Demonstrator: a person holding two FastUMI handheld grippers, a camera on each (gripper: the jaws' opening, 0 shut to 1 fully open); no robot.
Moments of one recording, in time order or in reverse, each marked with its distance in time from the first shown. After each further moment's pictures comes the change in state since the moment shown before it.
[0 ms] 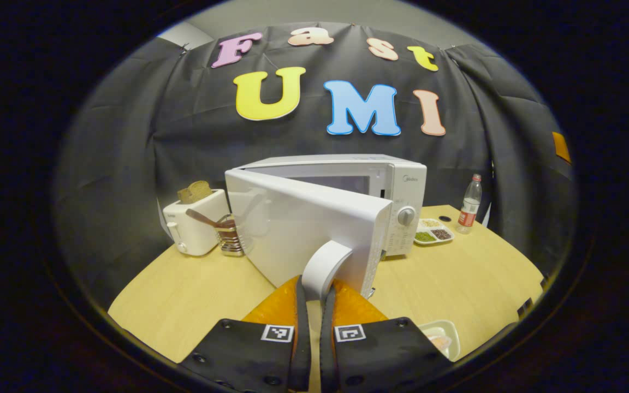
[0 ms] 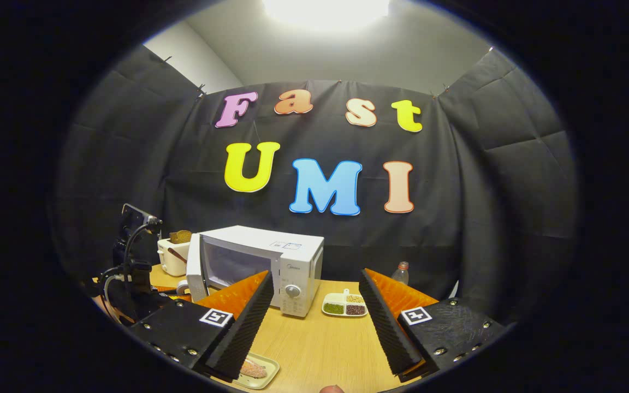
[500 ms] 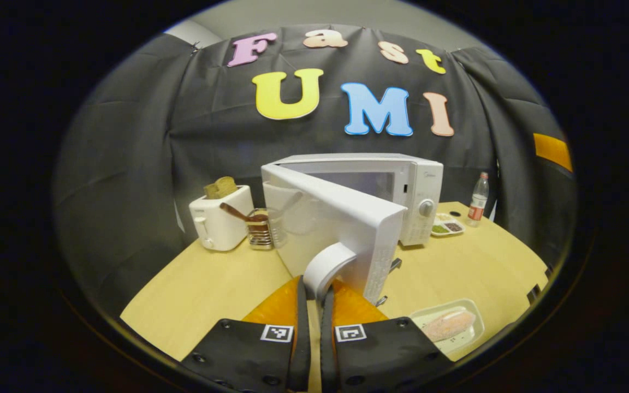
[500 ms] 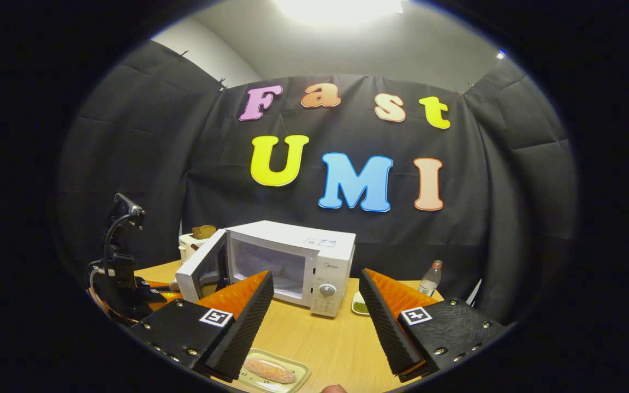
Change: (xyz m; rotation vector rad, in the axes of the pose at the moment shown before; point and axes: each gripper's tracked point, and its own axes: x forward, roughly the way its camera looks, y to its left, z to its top) left arm -0.035 0.076 -0.018 -0.005 0.001 0.039; right arm 0.021 0.069 -0.006 -0.034 0.031 0.107
